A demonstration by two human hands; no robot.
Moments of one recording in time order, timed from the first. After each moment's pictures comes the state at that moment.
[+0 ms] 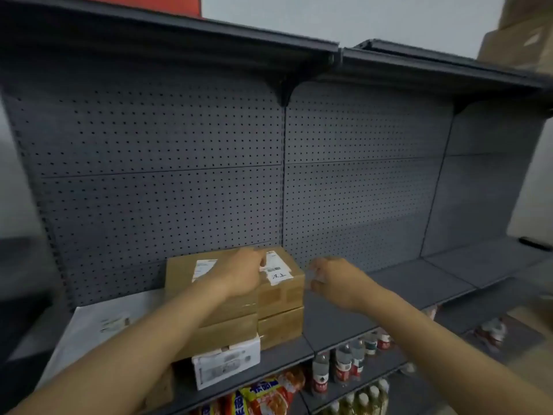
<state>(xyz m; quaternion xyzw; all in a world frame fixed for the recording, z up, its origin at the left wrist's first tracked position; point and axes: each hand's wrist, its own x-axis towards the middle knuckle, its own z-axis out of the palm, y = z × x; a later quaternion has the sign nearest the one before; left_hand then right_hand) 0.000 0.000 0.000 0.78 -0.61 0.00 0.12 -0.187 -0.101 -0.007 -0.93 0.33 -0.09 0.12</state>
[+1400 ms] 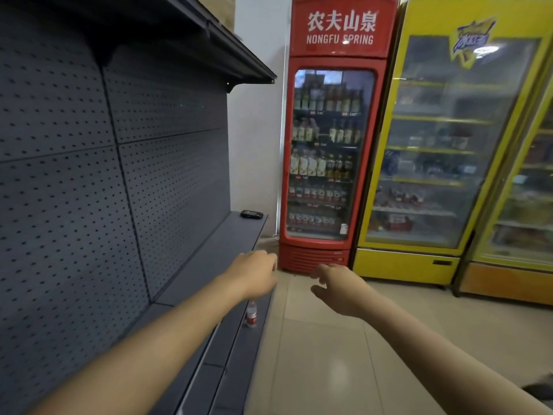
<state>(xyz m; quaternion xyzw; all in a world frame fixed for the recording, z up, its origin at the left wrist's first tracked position) -0.466 -0.726 -0.031 0.40 -0.91 -0.03 0.05 -0.641 -0.641 -0.055 -0.63 0.76 -0.11 0.07</state>
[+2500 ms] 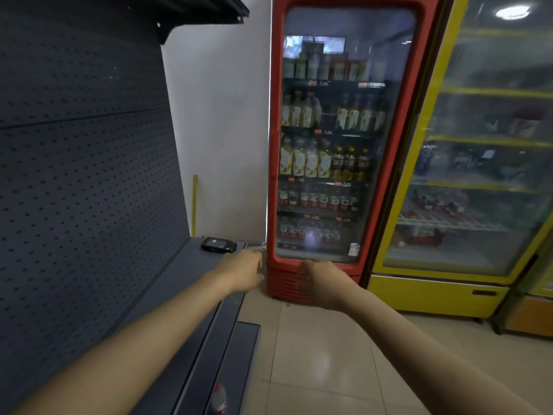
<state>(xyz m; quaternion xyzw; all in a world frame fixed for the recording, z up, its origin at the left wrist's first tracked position) -0.768 -1.254 -0.081 0.42 -0.90 -0.09 0.00 -0.933 -1.157 -0.087 -0.64 0.75 -0.11 0.11</state>
